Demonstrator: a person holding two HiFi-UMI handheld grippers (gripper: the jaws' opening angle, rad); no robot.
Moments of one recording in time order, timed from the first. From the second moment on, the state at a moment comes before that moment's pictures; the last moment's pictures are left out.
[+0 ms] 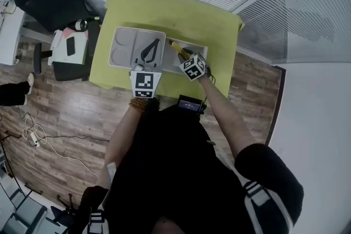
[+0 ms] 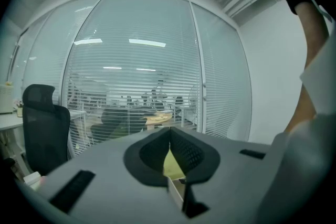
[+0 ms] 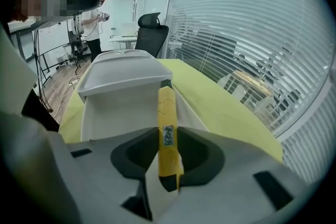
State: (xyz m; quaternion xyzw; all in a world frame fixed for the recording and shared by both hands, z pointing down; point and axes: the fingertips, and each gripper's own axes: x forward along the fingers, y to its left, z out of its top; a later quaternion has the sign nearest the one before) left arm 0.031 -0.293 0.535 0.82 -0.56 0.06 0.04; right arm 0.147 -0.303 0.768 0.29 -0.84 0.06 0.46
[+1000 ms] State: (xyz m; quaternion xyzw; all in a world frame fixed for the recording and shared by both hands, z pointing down) left arm 0.022 -0.290 0.538 0.82 -0.57 0.06 0.04; right arm 0.151 -0.289 0.800 0.26 -0.81 0.10 0.52
